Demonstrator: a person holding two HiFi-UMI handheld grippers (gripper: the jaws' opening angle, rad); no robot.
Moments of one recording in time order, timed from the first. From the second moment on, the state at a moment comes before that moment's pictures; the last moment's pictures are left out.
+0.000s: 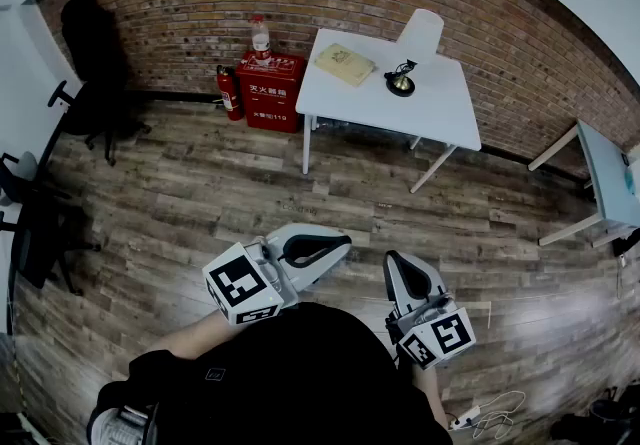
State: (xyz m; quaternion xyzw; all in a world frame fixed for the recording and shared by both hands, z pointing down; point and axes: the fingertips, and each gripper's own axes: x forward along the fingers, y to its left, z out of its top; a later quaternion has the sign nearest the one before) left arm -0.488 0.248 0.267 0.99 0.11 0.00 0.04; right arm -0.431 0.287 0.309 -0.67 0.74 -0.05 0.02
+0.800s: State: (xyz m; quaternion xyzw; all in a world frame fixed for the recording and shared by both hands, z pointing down) left arm -0.368 0.354 0.234 0.98 0.16 -0.08 0.01; right arm -0.338 0.402 0.329 -0.63 0.77 -0.08 0.04
